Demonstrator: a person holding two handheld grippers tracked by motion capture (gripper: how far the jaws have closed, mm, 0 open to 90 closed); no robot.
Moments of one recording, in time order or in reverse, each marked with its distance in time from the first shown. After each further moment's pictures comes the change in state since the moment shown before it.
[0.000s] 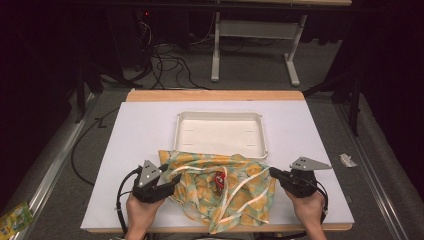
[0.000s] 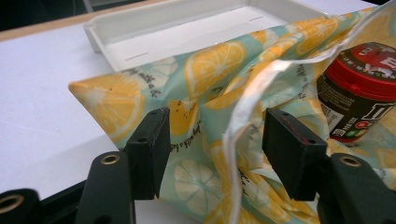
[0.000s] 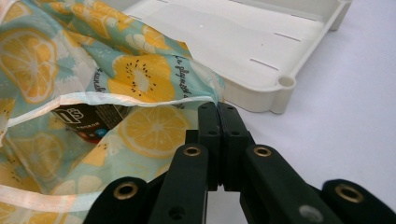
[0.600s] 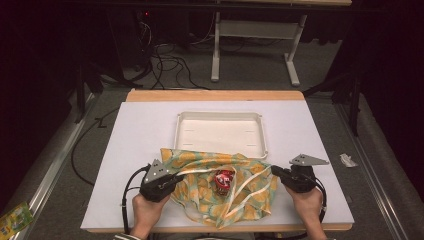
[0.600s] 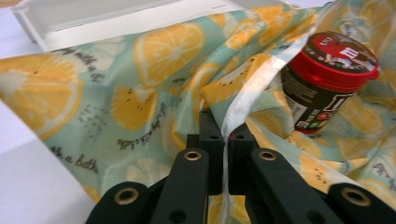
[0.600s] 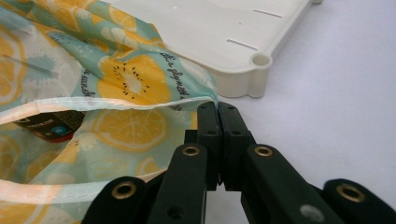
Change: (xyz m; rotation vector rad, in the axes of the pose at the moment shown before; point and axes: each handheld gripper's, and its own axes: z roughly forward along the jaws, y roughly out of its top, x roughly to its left) left arm -0.006 0.002 0.013 0.033 -0.153 0.014; right arm -0.018 -0.006 0.017 0.042 -0.037 0.047
